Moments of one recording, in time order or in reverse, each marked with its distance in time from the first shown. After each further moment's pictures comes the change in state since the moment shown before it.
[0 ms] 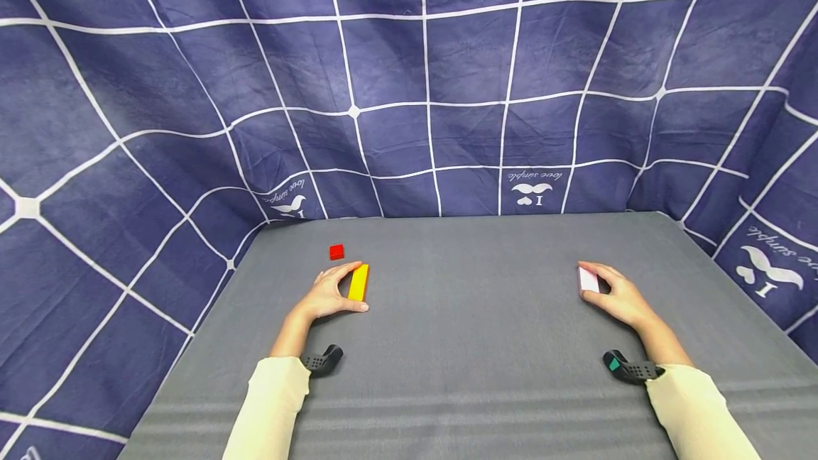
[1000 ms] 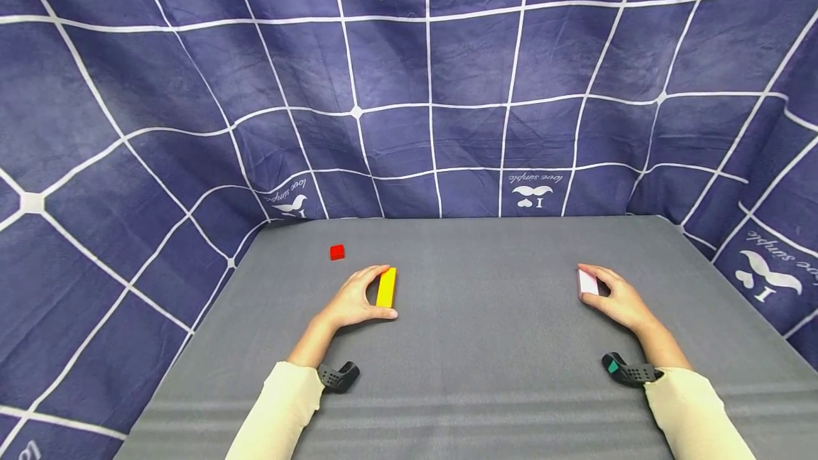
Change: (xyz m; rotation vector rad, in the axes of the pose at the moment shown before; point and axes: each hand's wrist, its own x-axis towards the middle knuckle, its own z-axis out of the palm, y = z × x) left_hand 0.001 0.046 0.029 -0.009 0.021 0.150; right_hand 0.000 0.000 0.001 0.005 -0.019 0.013
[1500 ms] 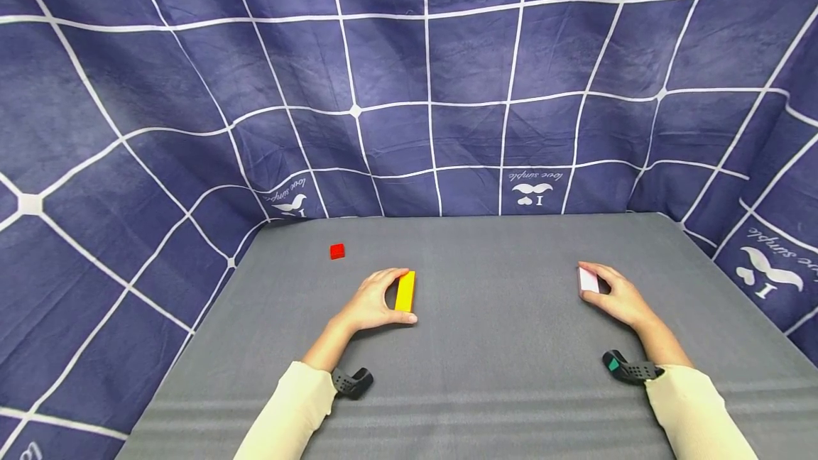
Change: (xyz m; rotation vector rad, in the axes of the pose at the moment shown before) left_hand 0.006 0.028 0.018 0.042 -0.042 0.030; right_hand -0.001 0.000 0.000 -0.002 0.011 0.003
